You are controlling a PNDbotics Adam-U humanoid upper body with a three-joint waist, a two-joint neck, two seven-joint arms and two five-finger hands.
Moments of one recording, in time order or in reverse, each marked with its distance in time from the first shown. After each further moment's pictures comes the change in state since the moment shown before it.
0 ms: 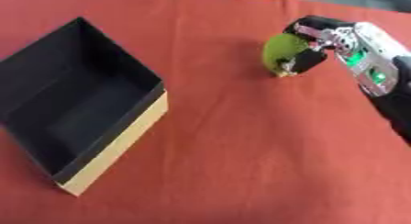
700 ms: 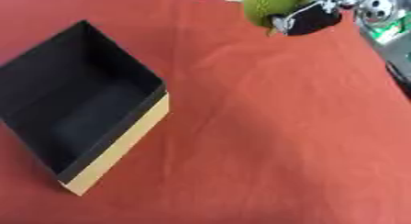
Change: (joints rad) left arm 0.001 0.000 -0.001 -0.002 -0.002 0.007 0.007; right arm -0.079 -0.035 -0.058 -0.397 -0.047 0.055 -0.015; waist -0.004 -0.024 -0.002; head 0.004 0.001
